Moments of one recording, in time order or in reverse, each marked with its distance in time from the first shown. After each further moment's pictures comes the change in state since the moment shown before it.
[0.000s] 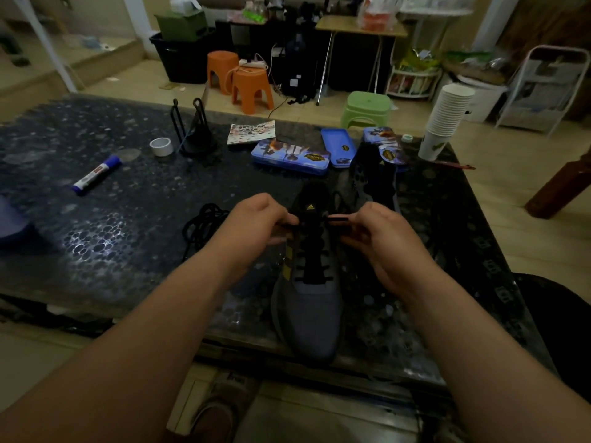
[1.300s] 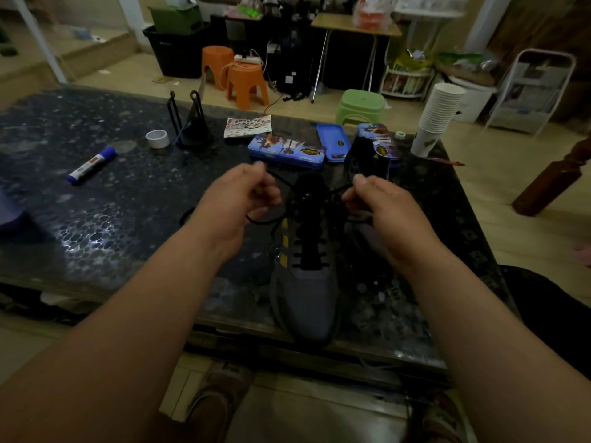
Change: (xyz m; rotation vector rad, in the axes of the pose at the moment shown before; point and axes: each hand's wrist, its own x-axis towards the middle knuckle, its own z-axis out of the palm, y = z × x) left_hand -0.004 0.011 -0.014 -0.304 0.062 0.062; right_hand -0.010 -0.023 -0.005 -0.238 0.104 -0.141
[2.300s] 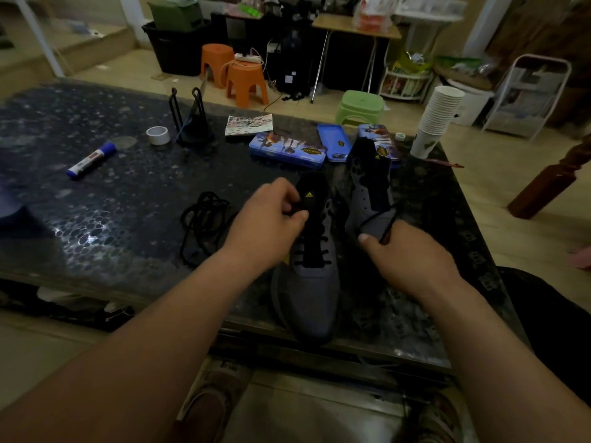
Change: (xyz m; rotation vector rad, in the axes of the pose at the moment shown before) left_hand -0.006 -0.035 0.013 0.897 0.015 0.384; right_hand -0.027 0.029 -0.025 -1.014 0.015 0.152
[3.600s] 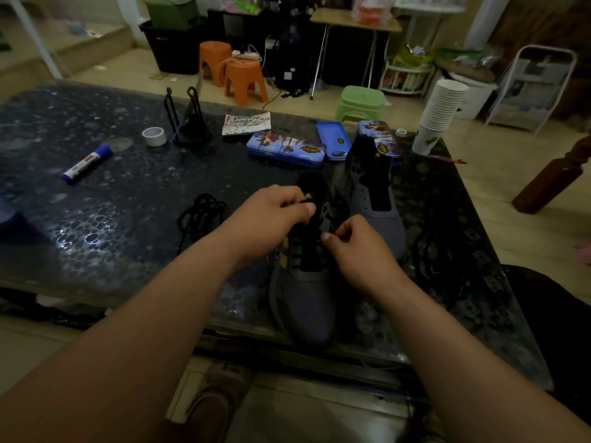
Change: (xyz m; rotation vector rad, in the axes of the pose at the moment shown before) left_hand 0.011 0.016 -0.019 -0.232 -0.293 -0.109; right_hand 0.012 -0.038 0.042 0.439 -0.027 -0.110
